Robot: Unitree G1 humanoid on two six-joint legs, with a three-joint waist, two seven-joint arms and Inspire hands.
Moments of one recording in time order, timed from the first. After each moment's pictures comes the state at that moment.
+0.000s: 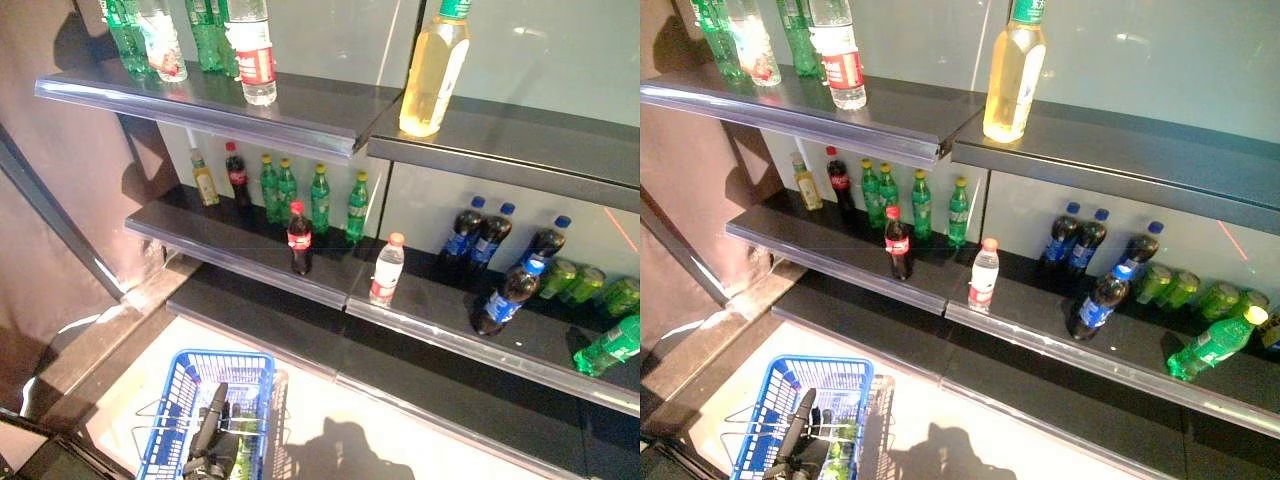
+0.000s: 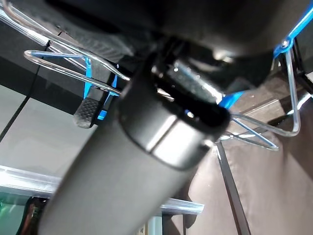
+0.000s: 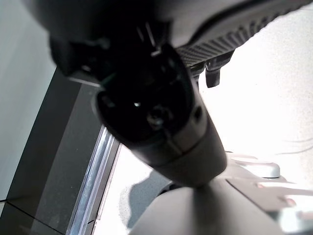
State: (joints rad) left arm 0.17 0.13 0.08 0.89 -1.50 -0.13 -0.33; right arm 0.13 -0.18 0.18 1.20 0.05 0.12 -0.23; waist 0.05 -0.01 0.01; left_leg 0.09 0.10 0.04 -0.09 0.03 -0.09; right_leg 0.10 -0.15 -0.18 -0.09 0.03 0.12
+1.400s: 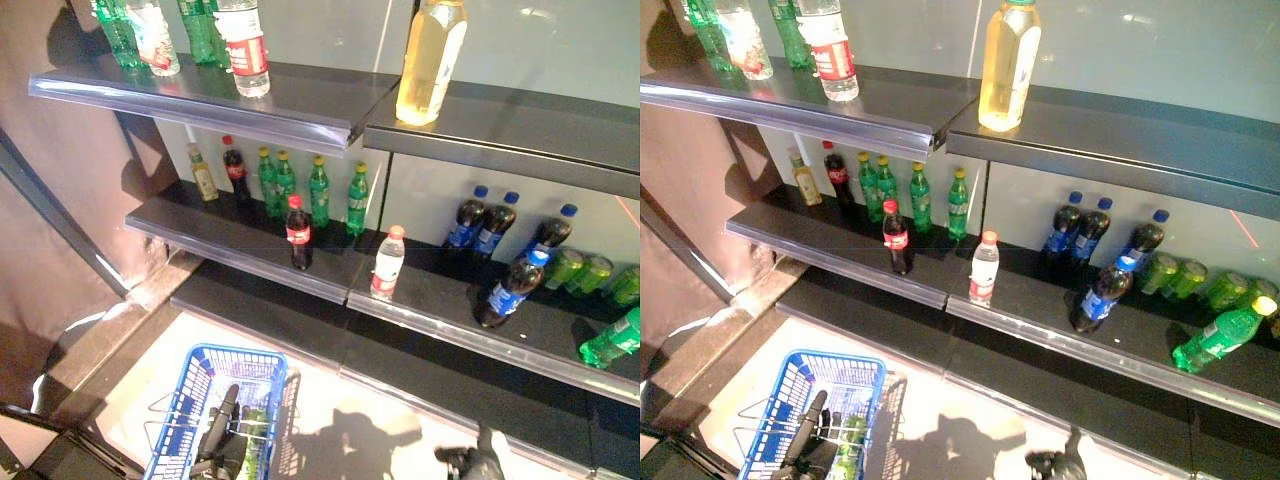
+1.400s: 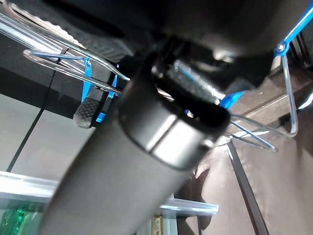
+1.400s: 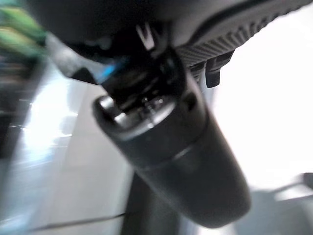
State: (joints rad) left arm 0.23 0.11 0.05 0.79 -1.46 -0.11 -0.32; right arm 0.13 -0.22 0.20 0.57 0.06 0.18 -0.55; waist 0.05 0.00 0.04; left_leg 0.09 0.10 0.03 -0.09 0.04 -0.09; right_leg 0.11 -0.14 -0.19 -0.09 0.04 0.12
